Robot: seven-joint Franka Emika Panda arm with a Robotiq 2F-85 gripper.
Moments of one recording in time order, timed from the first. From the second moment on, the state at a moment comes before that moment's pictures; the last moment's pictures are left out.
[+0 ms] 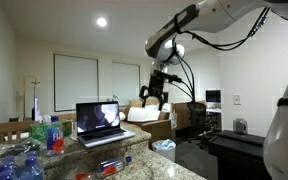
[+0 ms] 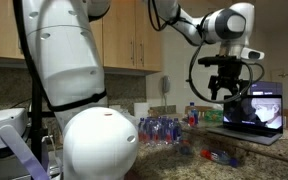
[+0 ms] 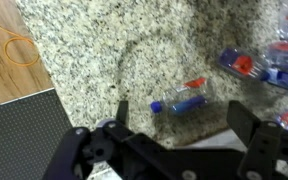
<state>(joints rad) -0.09 -0.28 -0.16 -2.12 0.22 1.85 0.08</state>
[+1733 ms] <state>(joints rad) -0.06 0.12 -0.07 -1.80 0.27 1.67 0.30</state>
